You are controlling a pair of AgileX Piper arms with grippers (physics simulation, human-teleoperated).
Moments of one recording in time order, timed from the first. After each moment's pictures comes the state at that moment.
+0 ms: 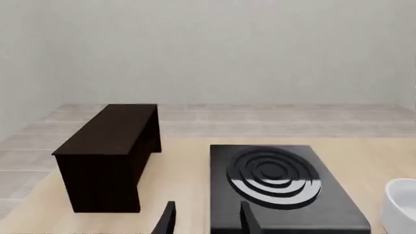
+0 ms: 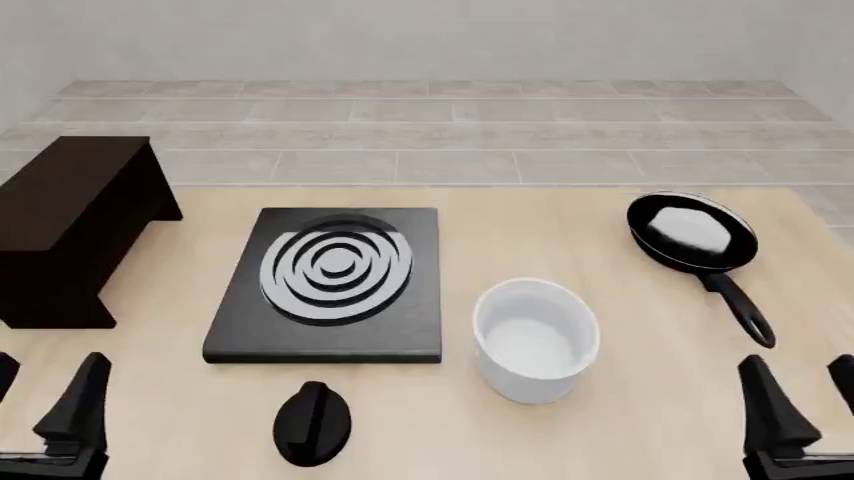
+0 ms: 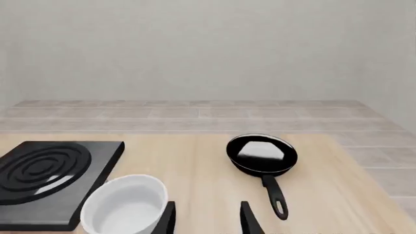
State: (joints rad) left arm 0.01 0.01 0.00 -0.02 0.00; right arm 0.01 0.00 0.00 0.00 0.00
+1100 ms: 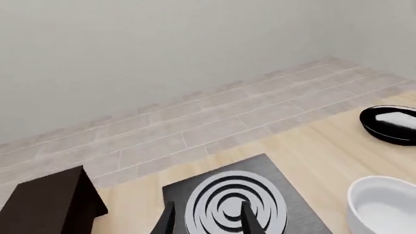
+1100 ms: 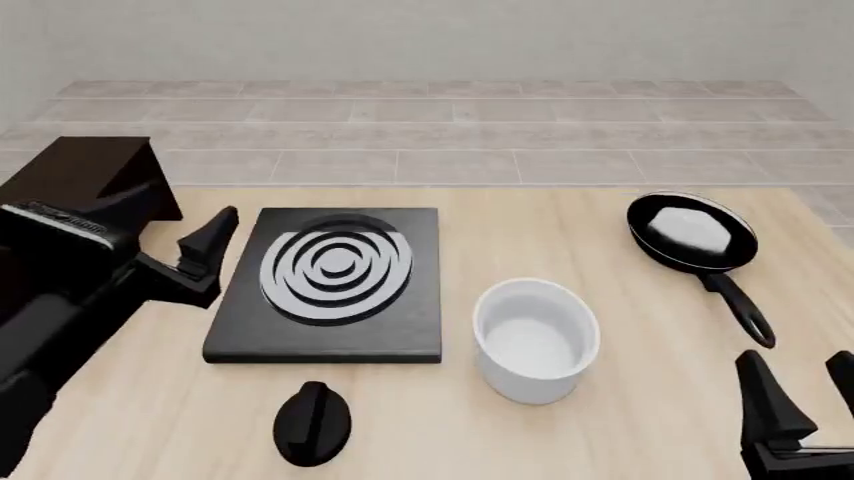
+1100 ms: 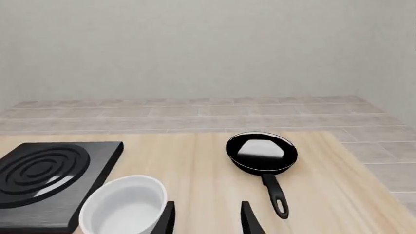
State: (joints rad) left arm -0.28 0.91 -0.44 -0.38 0.17; right arm 0.00 0.06 0.00 -0.05 0.02
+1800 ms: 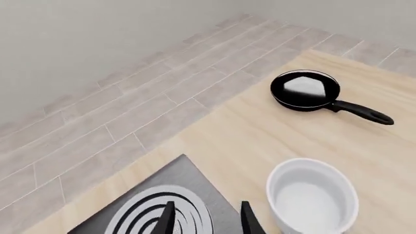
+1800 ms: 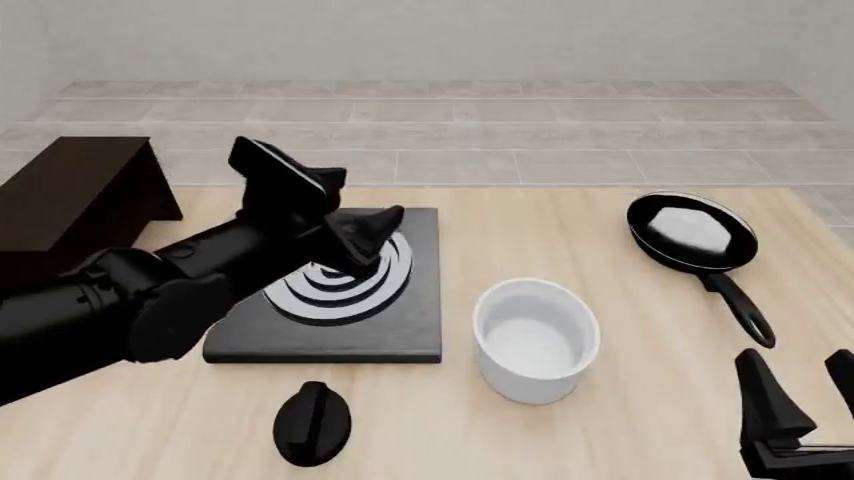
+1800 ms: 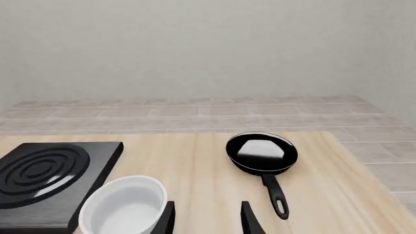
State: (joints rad) left arm -0.60 1.33 -0.81 -0.22 0.18; right arm 0.00 0.07 0.00 -0.06 0.02
